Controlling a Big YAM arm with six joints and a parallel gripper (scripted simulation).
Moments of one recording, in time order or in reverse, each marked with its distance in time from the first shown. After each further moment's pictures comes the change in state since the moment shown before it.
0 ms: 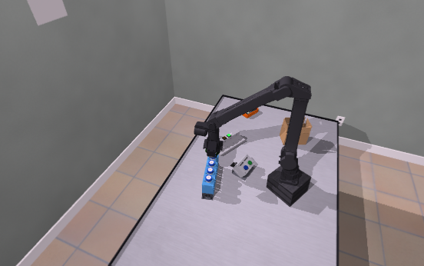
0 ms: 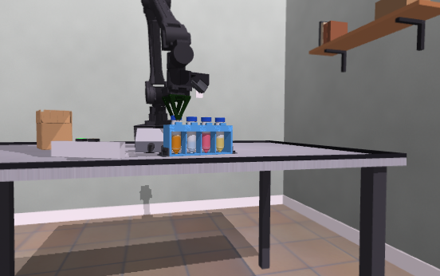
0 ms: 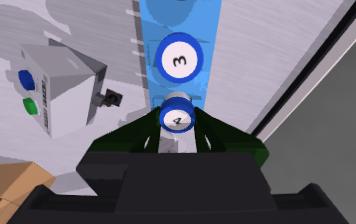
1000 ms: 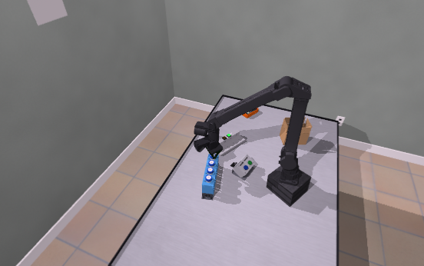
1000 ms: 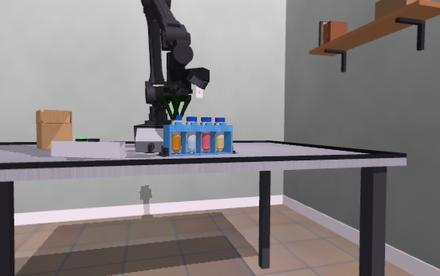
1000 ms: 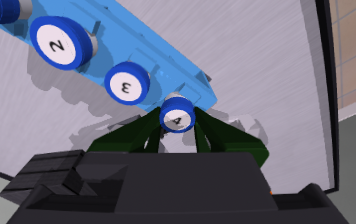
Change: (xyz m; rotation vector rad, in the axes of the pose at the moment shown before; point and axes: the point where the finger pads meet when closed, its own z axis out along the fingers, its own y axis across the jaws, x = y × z) arm 0.000 0.000 0.000 -0.002 -0.006 0.944
